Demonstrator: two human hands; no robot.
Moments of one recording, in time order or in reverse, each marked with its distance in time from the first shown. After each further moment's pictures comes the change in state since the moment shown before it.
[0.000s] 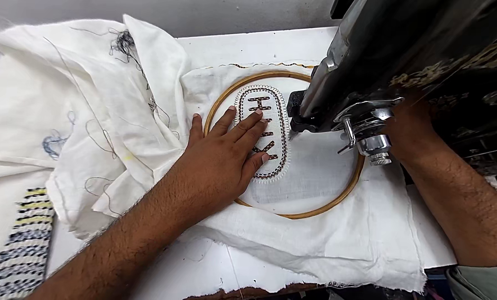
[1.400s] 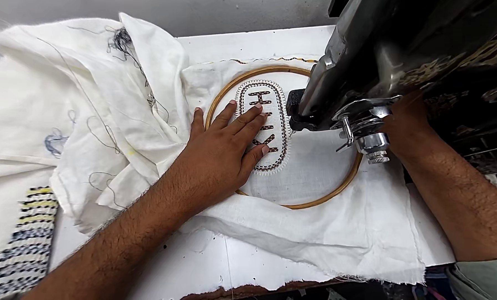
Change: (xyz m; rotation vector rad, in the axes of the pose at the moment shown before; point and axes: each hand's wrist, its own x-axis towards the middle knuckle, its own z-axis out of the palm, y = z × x) left_hand 0.008 -0.004 0.002 -0.038 0.024 -0.005; right_hand 0.003 0.002 0.004 0.133 0.033 0.060
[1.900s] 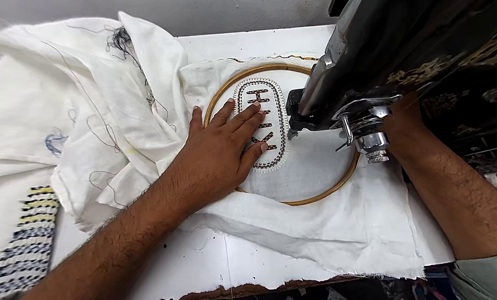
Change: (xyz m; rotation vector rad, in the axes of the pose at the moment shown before) left_hand 0.003 -0.006 0.003 0.020 0.026 -0.011; right_hand 0.001 0.006 0.004 0.051 0.005 -0.024
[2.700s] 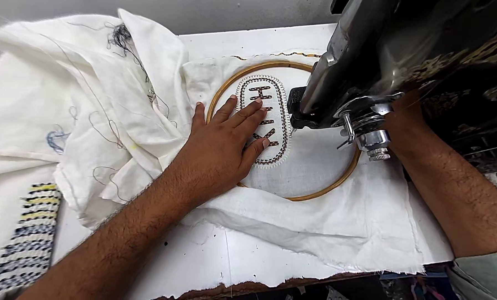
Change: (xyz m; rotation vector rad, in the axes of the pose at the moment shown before) left_hand 0.004 -0.001 0.001 -0.015 0.011 0.003; right_hand 0.002 -0.001 0.001 0.042 0.012 0.040
